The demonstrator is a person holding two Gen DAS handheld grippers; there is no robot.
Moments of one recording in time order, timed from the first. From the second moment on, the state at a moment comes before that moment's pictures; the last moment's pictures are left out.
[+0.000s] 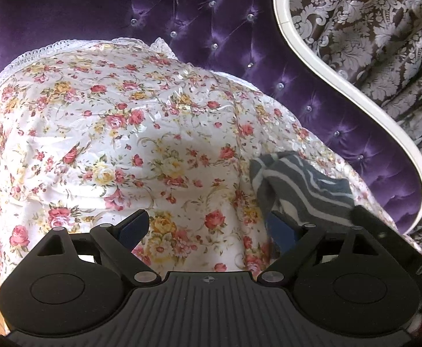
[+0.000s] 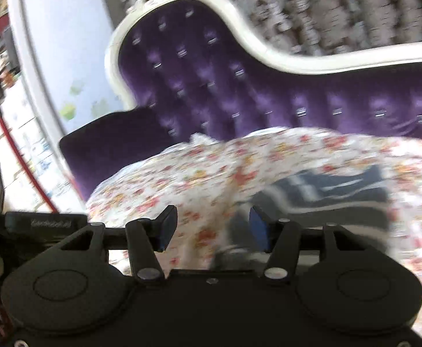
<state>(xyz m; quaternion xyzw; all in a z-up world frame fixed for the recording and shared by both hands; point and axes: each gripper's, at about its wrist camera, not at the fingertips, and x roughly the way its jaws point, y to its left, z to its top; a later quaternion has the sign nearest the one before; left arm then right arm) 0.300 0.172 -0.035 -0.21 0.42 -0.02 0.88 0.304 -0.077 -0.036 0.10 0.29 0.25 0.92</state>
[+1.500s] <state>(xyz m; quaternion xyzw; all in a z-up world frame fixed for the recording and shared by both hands) 0.295 0.078 -0.064 -0.13 0.42 -0.14 0.89 0.306 -0.140 -0.048 0.03 0.26 0.21 0.94</state>
